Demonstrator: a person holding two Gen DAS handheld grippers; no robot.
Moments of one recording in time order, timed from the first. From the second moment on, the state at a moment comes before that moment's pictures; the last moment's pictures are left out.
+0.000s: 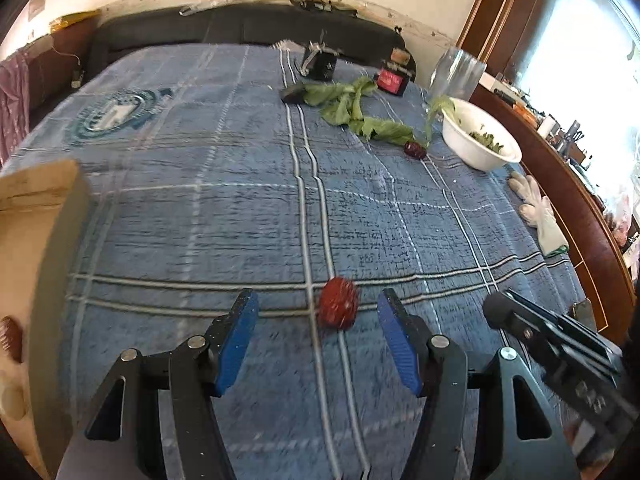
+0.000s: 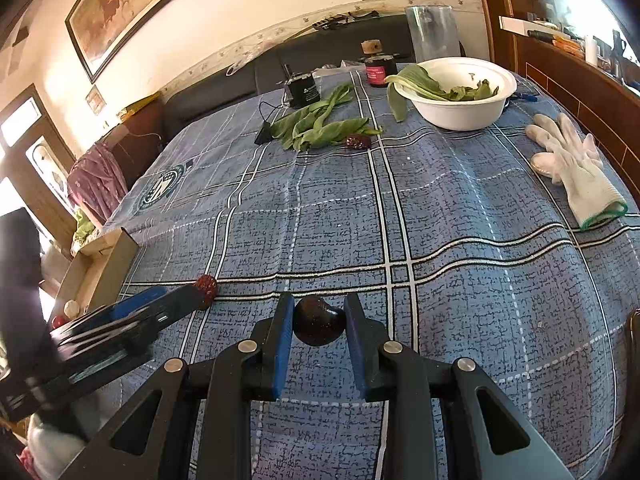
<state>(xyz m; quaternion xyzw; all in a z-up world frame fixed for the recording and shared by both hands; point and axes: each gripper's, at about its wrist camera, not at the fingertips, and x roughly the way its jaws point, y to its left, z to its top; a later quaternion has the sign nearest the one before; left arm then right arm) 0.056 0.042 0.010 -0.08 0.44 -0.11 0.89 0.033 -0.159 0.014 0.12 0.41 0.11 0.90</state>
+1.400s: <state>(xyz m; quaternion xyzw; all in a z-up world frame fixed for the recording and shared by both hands) -0.143 0.309 0.048 -0.20 0.36 0.07 0.91 -0.023 0.085 0.073 0.02 0.40 0.33 0.85</state>
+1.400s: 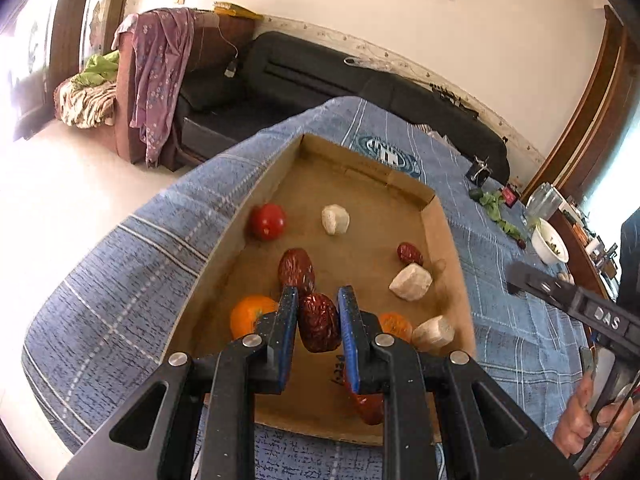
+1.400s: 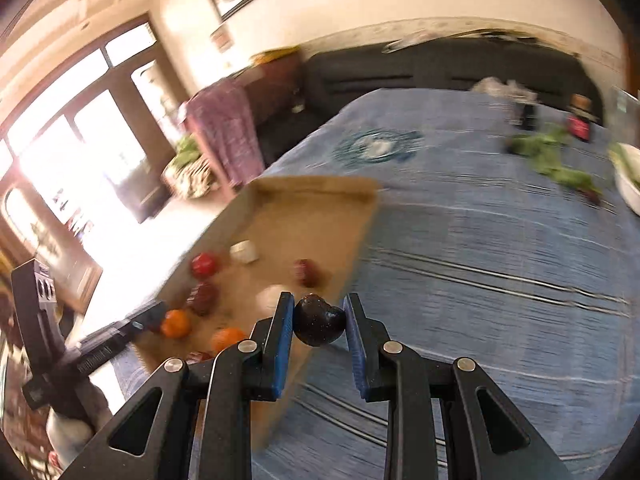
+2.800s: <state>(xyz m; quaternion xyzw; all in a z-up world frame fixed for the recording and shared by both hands) -0.192 0.271 0.109 -0.05 0.28 0.22 0.93 -0.082 0.096 0.069 0.01 0.37 0.30 0.88</state>
